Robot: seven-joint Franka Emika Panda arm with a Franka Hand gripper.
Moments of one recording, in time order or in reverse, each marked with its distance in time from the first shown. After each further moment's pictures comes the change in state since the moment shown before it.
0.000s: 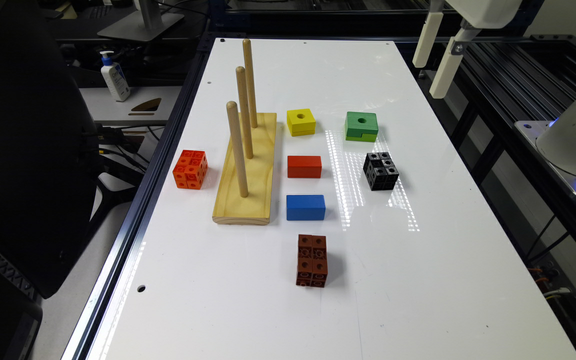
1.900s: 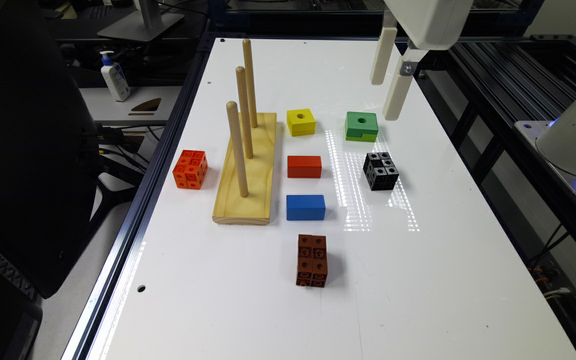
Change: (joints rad) arm 0.036 0.268 0.072 0.224 0.019 0.061 0.086
